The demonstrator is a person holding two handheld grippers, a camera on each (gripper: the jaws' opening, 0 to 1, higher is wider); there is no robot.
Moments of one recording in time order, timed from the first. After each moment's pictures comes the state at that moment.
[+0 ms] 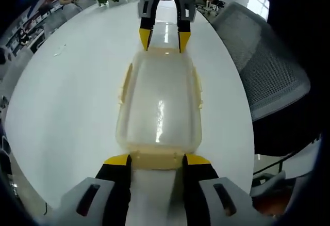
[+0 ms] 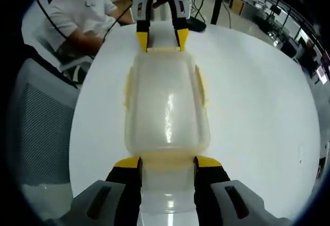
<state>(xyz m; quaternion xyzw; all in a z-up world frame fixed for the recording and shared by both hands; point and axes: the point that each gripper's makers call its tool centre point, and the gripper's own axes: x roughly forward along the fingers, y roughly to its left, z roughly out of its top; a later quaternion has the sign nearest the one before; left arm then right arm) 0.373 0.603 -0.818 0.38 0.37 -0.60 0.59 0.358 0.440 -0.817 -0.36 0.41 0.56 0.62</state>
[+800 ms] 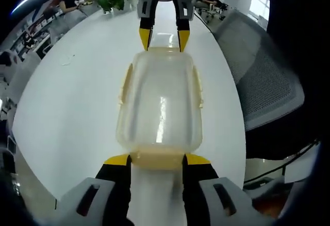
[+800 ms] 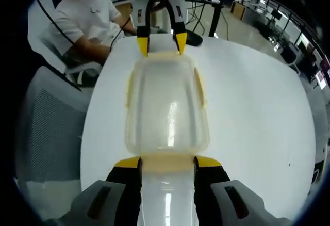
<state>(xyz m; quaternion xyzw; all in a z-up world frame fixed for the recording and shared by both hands) 0.381 0.591 -0.773 0.38 0.35 -0.59 0.62 0.369 0.430 -0.769 -0.36 0.39 0.57 0.62</state>
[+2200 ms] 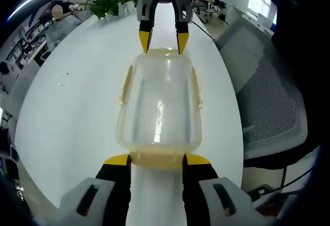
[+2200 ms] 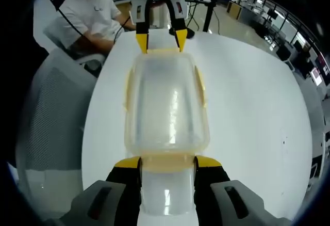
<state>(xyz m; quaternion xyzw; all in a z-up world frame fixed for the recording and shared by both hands) 0.377 0.513 -0.758 0.39 0.35 -0.60 0.61 0.362 0.351 -0.760 -0.37 0.39 0.56 0.63</state>
